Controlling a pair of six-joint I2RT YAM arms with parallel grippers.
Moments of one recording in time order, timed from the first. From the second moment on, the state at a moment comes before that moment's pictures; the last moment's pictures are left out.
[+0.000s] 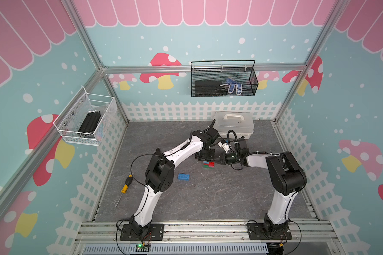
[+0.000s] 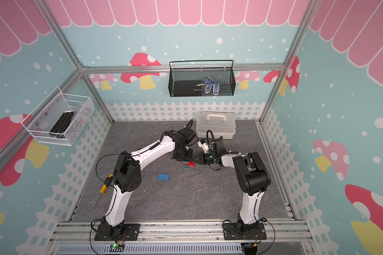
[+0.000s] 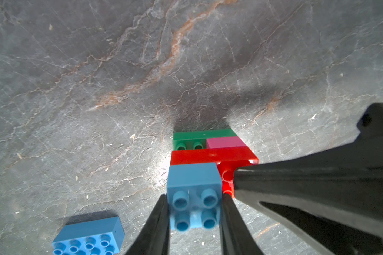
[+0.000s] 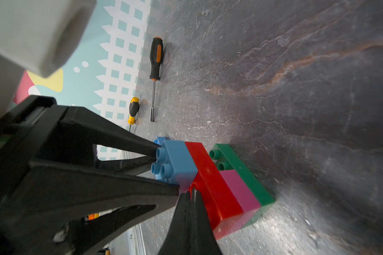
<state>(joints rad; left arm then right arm) -0.71 2.22 1.97 -1.13 0.04 -0.52 0.30 1.89 0.97 0.11 -0.95 0.44</state>
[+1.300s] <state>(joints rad) -0.71 2.17 2.02 -1.14 0.07 -0.52 0.32 1.86 0.99 0.01 -0.87 0.42</state>
